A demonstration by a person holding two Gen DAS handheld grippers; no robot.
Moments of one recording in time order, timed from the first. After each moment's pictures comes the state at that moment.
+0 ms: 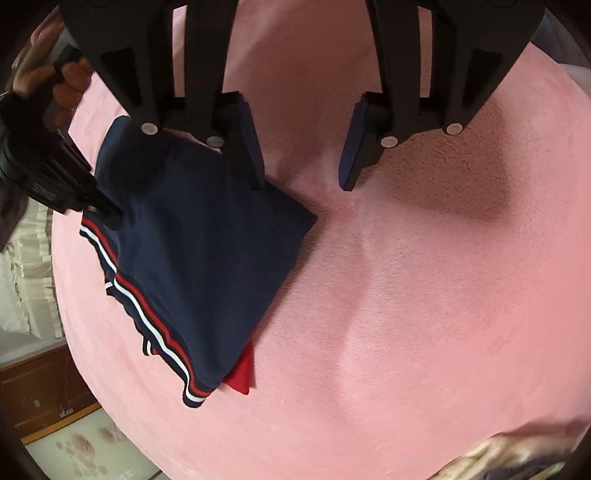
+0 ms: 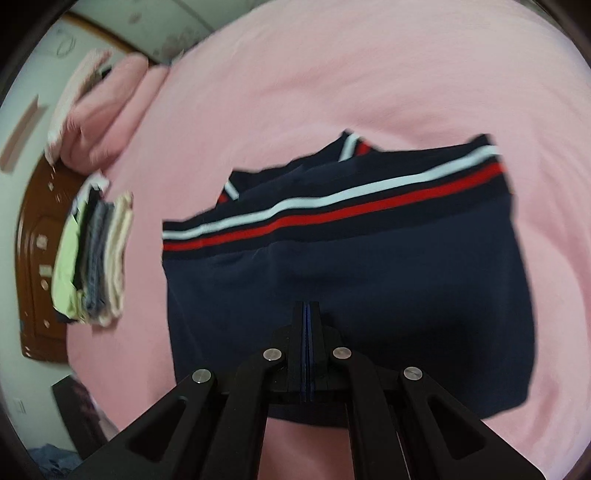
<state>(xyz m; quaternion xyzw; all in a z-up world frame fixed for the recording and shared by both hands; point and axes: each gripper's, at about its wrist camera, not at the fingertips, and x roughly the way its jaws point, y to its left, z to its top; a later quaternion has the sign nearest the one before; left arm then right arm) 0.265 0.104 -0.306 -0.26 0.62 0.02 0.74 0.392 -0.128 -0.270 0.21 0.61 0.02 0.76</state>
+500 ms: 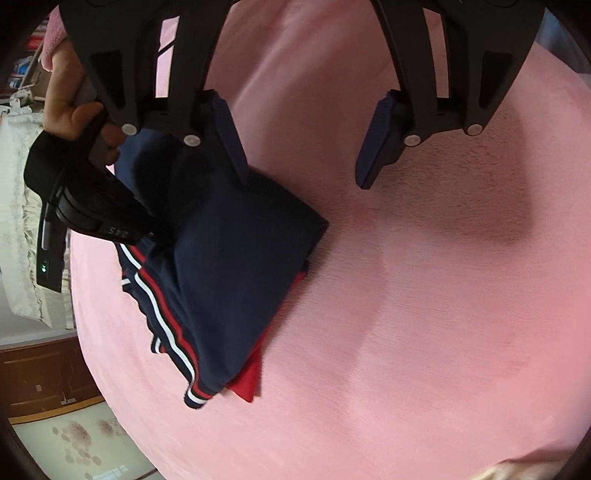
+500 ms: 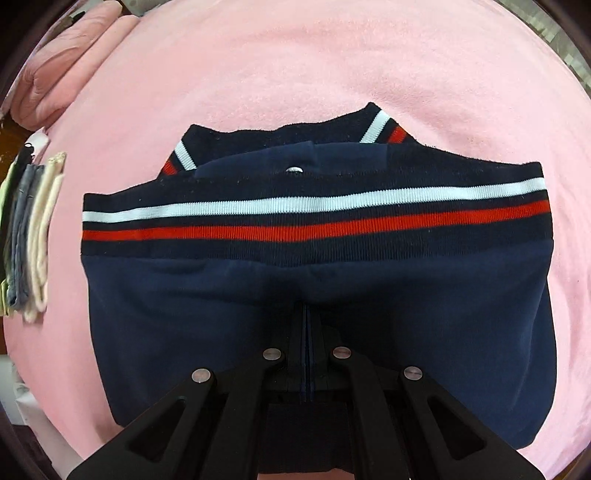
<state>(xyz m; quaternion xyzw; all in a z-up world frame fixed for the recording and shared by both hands) 0.270 0.109 -0.313 -0.31 0.63 -0.01 0.71 0.457 -0.073 -0.337 0.10 0.66 -0.06 0.74</state>
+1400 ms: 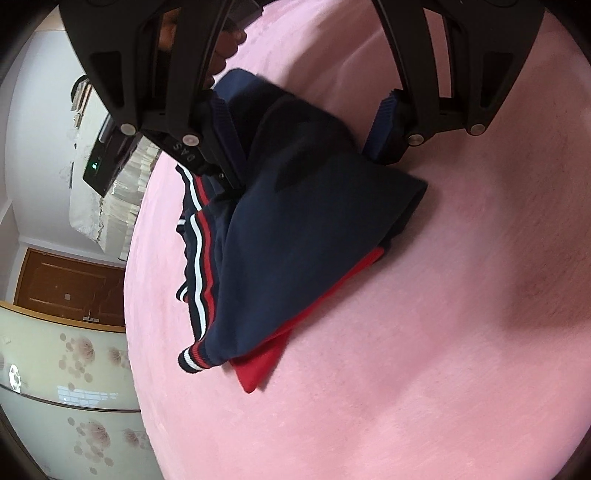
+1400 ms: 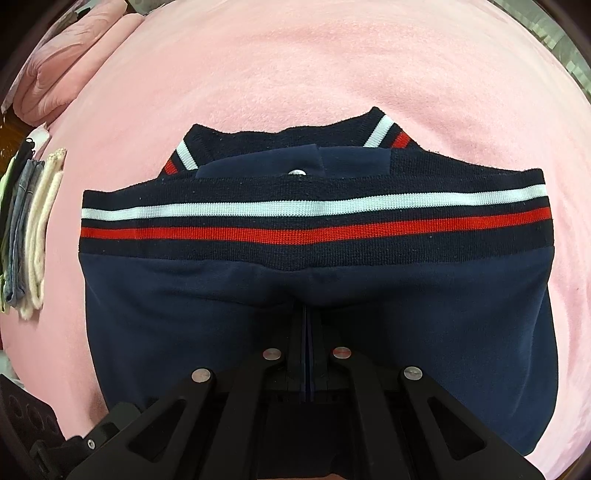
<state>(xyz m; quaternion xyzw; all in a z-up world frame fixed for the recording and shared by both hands) 0.301 0.101 -0.343 -0.51 0.57 -0.02 0.64 0.464 -0.077 -0.350 0.09 0.65 -0.05 0.75</state>
